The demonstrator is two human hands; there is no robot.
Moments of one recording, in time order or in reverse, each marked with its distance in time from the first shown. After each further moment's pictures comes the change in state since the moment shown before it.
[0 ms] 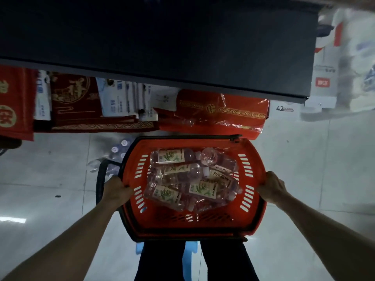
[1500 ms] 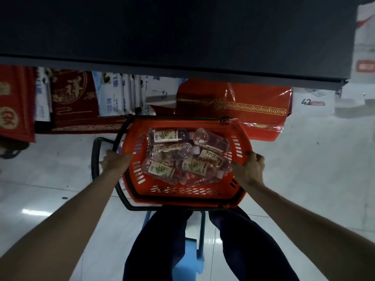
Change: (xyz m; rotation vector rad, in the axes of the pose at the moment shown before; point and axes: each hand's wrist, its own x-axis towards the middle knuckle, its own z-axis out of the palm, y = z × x) left_hand 0.101 0.062 0.023 -0.305 0.196 -0.246; right_hand 0.094 -0.063 0.071 0.413 0.113 -0.191
